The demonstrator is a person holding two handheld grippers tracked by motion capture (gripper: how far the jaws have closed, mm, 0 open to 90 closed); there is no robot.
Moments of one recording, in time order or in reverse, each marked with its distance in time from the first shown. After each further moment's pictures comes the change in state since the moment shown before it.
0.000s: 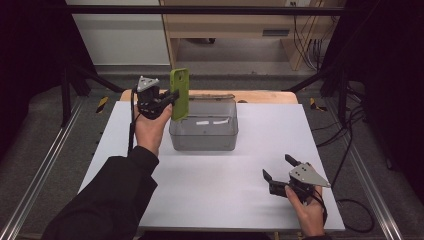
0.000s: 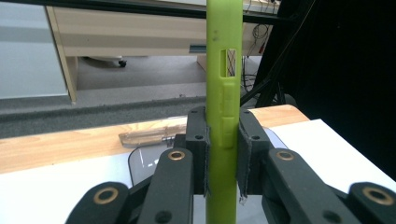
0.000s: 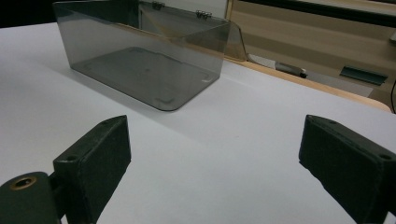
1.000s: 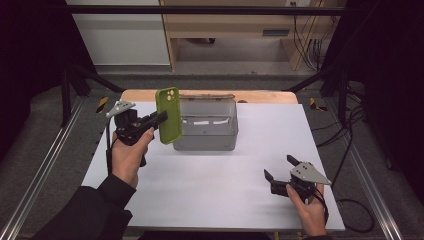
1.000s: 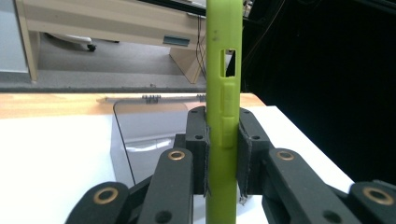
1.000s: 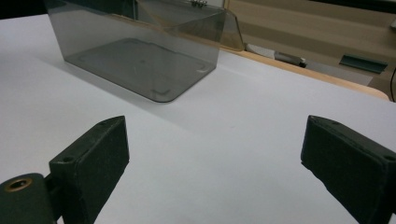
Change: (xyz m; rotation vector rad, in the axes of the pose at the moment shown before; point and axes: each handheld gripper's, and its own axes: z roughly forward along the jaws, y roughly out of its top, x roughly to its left) left arm 0.011 -0.032 -0.070 0.008 -0.127 -0.115; right arm -0.004 0.000 0.000 0.044 -0.006 0.018
